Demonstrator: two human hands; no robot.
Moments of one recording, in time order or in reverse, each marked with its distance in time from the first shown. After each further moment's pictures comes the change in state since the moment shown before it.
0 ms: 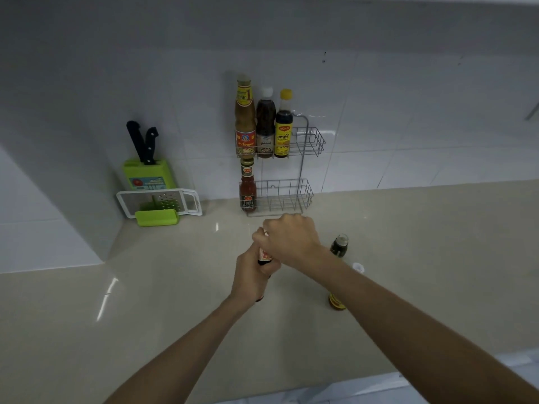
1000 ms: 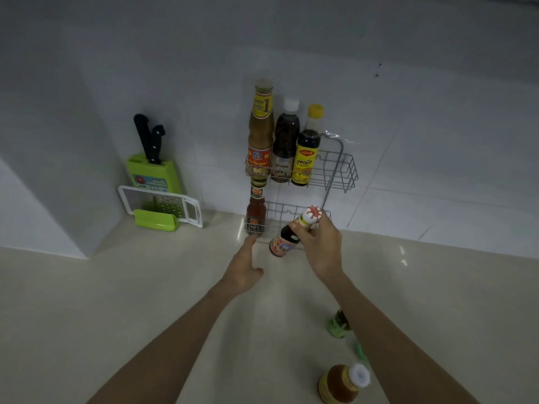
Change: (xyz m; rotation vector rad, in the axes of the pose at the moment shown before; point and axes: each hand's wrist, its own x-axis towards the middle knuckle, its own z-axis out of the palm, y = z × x) left_hand 0.138 -0.032 0.021 0.292 0.021 -0.242; right_hand 0.112 0.129 0.095 1.002 0.221 0.322
